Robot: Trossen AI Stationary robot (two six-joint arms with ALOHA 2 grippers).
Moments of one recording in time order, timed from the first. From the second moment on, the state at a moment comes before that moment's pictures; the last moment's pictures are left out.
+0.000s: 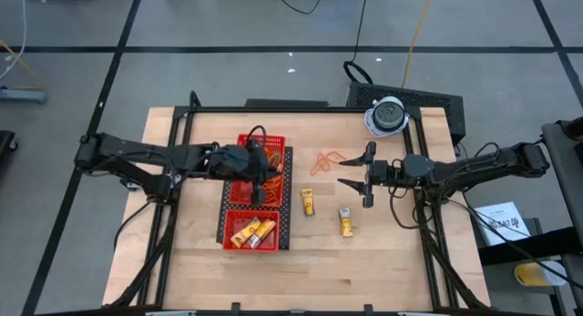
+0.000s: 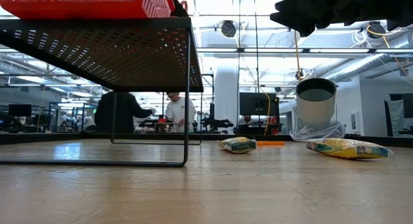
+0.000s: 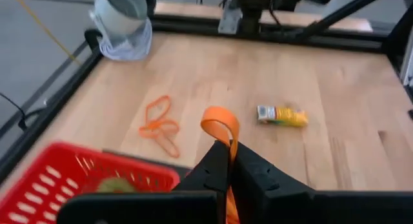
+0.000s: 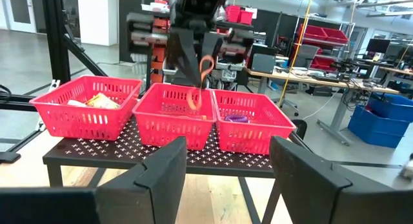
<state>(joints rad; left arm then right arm) -0.07 1.30 1.07 -0.29 -0.18 -0.12 0.09 0.86 0.38 0.52 0.18 -0.13</state>
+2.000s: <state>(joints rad) -0.08 1.01 0.78 -0.12 -0.07 -0.60 0.09 0.86 0.38 0.51 0.18 -0.14</state>
